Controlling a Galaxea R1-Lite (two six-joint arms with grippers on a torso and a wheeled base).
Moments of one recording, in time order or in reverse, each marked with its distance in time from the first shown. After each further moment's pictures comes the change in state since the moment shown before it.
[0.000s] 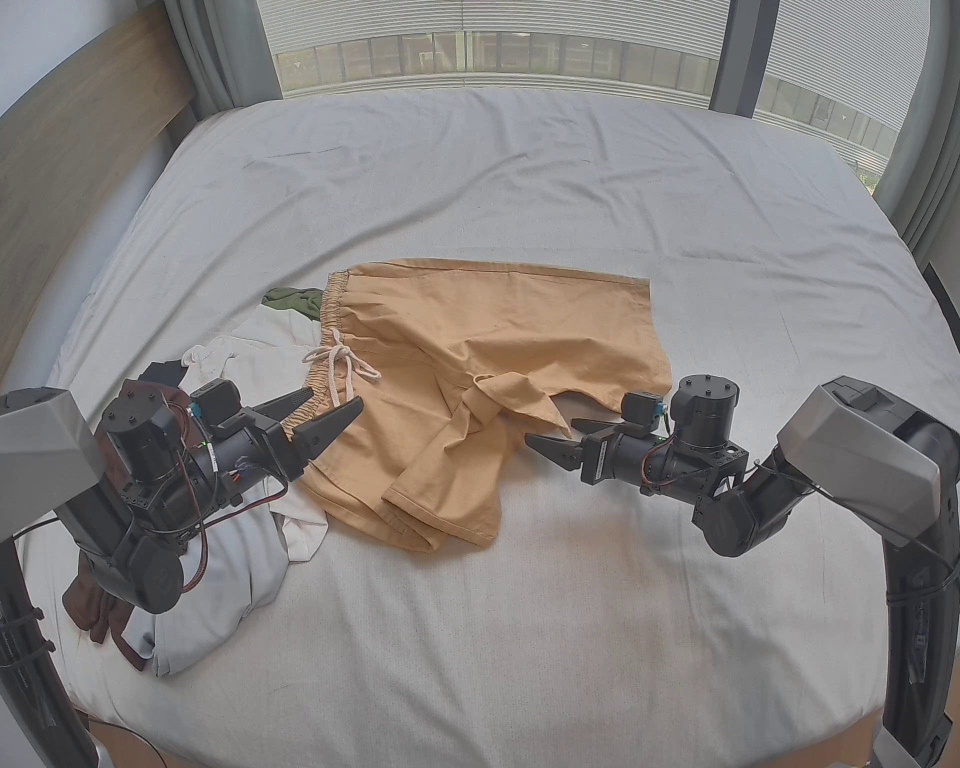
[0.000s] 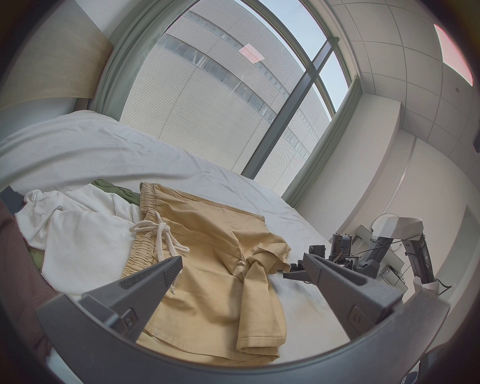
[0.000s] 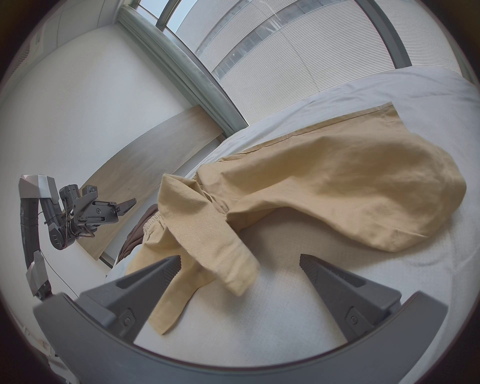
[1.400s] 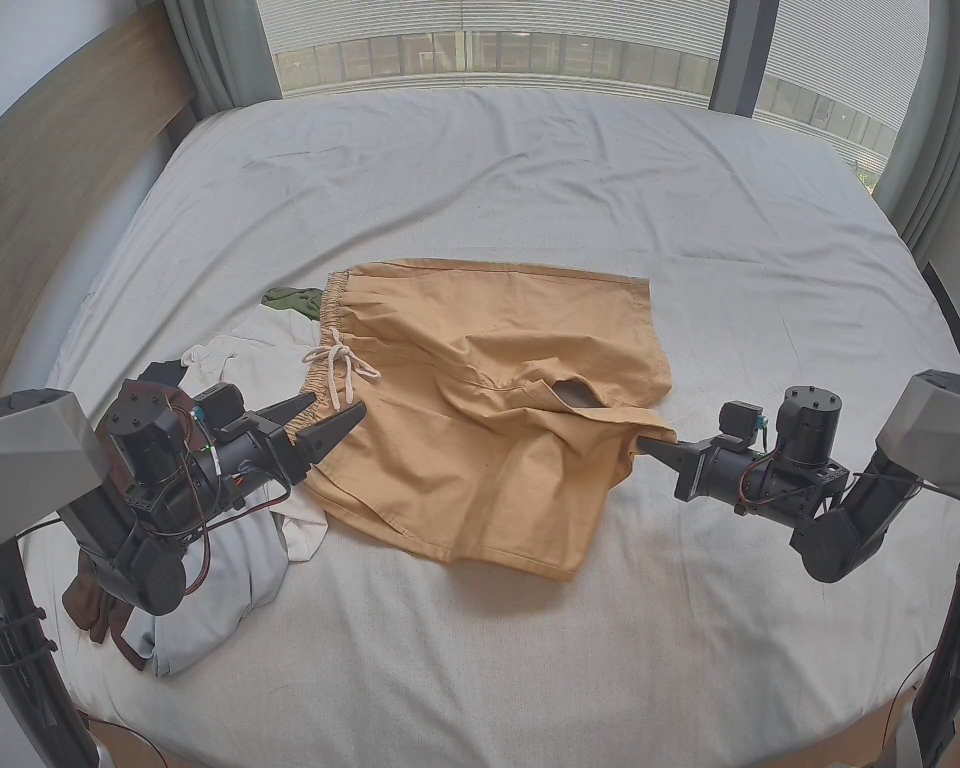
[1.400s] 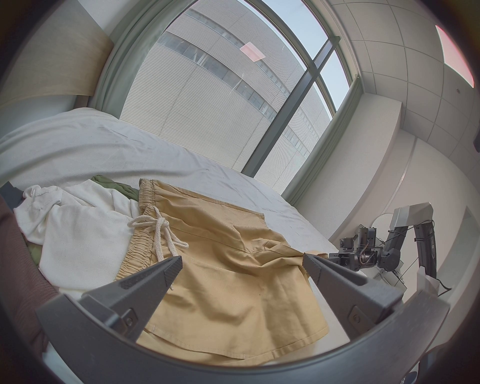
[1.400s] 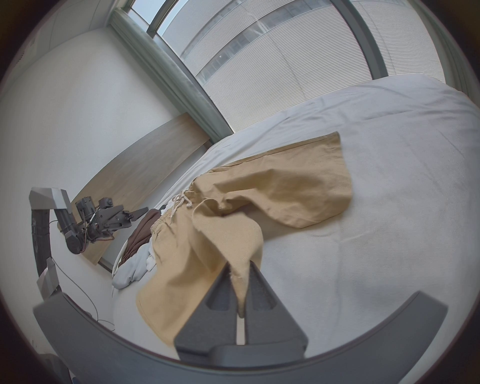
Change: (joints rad) left arm -0.005 0.010 0.003 0.000 0.001 0.000; right arm -0.120 -0.282 0.463 -0.151 0.005 0.004
